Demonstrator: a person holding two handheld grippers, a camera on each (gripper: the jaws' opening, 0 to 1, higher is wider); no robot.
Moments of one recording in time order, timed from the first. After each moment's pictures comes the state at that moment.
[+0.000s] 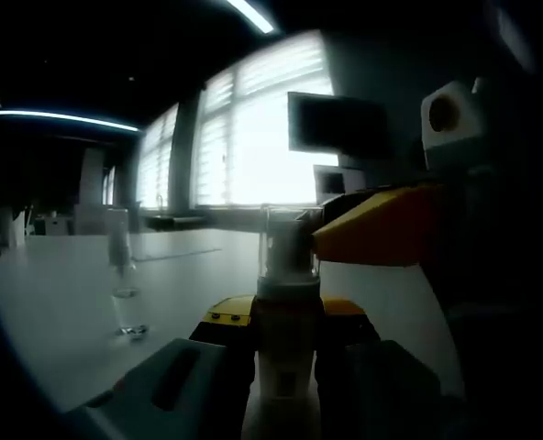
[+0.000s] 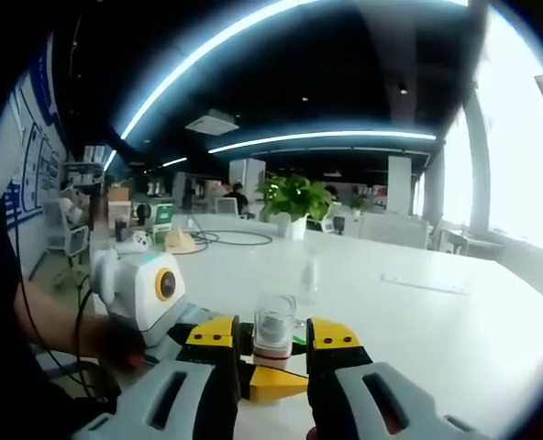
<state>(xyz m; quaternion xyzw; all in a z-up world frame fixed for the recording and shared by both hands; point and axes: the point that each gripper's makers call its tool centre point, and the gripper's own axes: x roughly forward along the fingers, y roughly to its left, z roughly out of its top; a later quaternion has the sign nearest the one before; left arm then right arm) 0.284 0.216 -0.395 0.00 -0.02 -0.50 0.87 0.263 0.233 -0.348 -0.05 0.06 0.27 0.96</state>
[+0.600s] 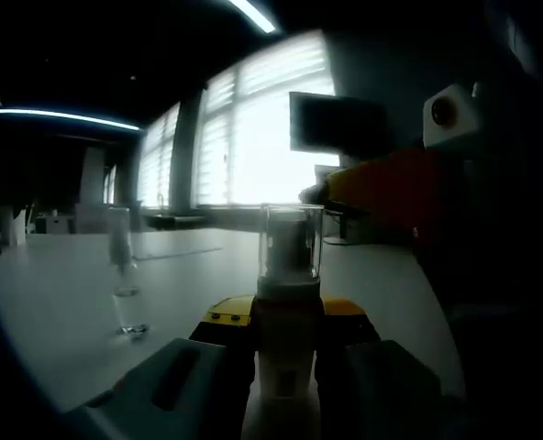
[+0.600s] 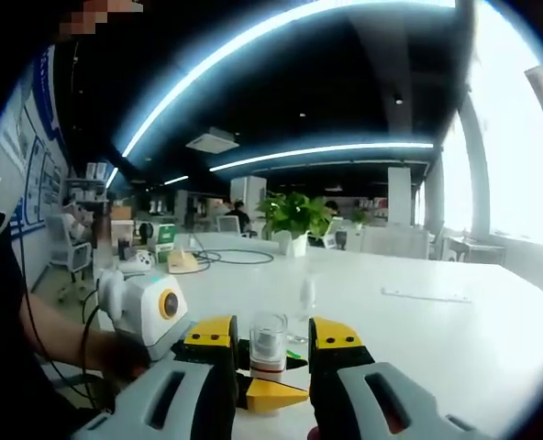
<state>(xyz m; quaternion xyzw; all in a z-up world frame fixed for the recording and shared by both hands) 0.285 0.218 -0.396 -0.01 -0.02 -0.50 0.87 0.262 0.224 -0.332 -0.03 0.03 0.27 0.96</state>
